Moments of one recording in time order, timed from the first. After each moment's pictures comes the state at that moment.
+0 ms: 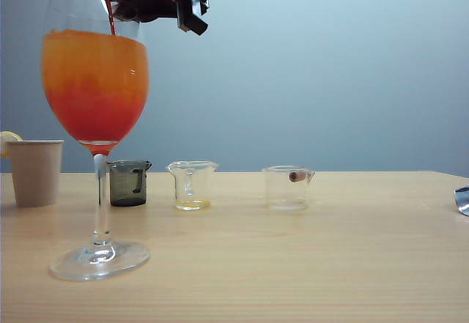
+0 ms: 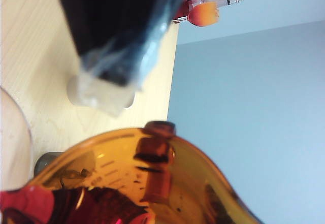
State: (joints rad) left arm -0.64 0.68 0.89 -0.64 0.09 0.03; right arm 0.95 1.50 1.09 0.18 -0.05 -1.39
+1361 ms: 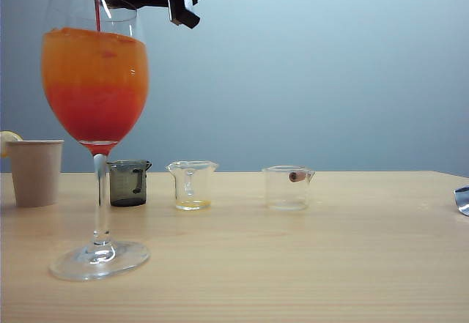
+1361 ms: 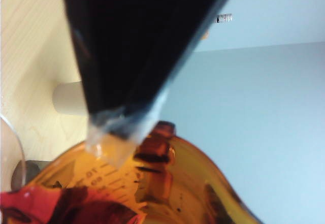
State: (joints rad) left arm -0.64 0.68 0.89 -0.64 0.09 0.03; right arm 0.98 1.50 1.09 0.22 -0.04 -1.47
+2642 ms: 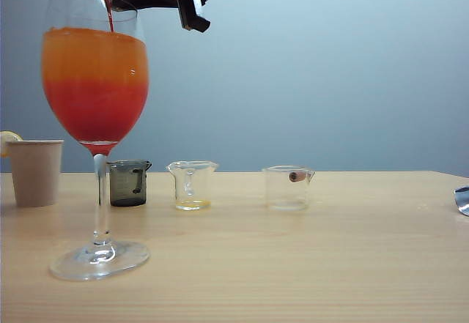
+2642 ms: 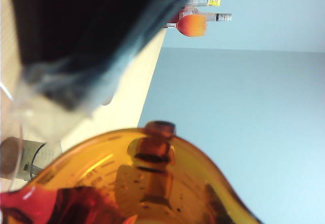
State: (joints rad) left arm -0.64 0.68 0.89 -0.69 0.15 0.00; right arm 0.98 1.50 1.09 0.22 -0.02 -1.59
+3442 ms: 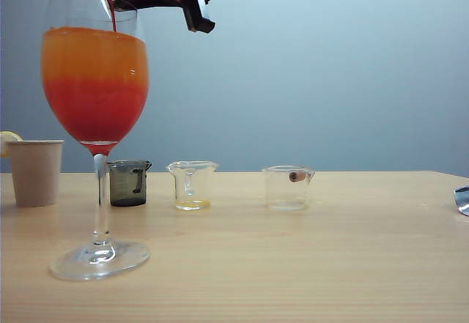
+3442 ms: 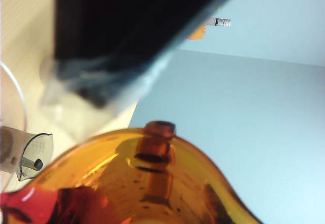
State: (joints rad) left arm -0.64 0.68 0.89 -0.69 0.15 0.00; right arm 0.98 1.50 1.09 0.22 -0.02 -1.67
